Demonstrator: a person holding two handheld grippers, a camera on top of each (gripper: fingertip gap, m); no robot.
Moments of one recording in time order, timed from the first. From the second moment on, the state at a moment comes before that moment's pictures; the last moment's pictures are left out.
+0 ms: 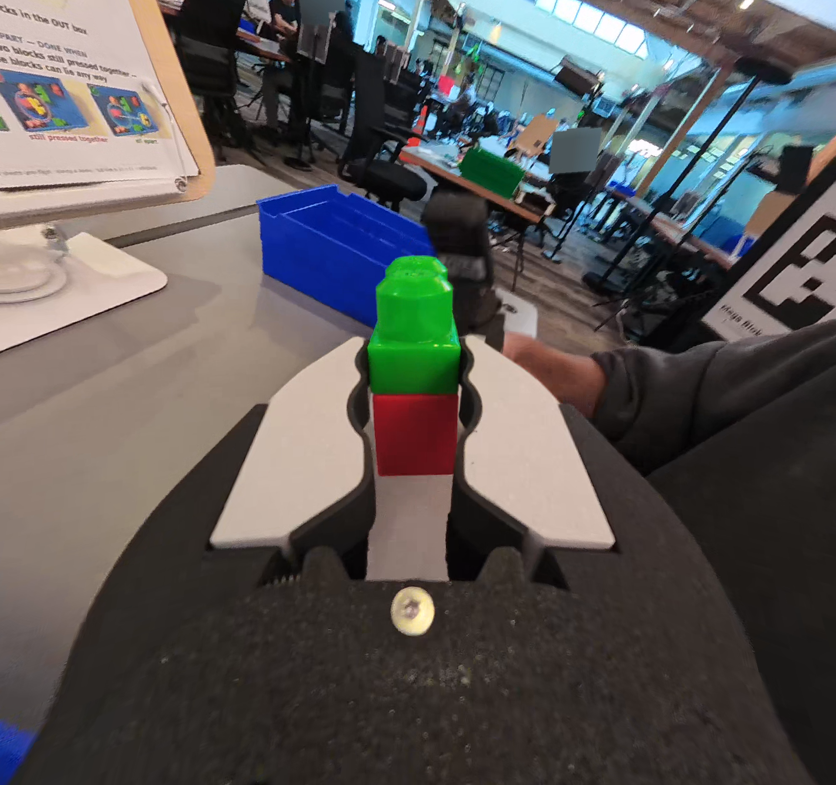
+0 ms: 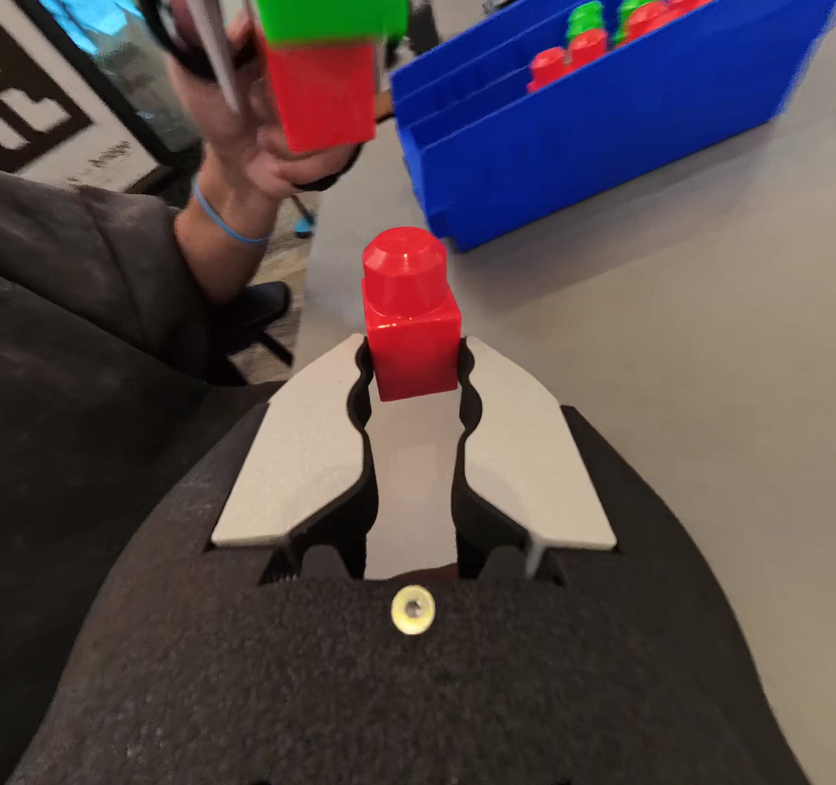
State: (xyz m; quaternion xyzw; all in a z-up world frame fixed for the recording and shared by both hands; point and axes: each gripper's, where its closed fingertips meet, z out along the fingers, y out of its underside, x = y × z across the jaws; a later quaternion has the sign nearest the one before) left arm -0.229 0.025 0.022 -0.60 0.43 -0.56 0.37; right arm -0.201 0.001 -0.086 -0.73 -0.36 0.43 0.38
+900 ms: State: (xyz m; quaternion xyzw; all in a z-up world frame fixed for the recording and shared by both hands) left arm -0.217 -0.030 -0.054 -0.64 0.52 -0.46 0.32; right arm 0.121 -0.046 -0.183 -0.94 -0.33 0.03 -0.10
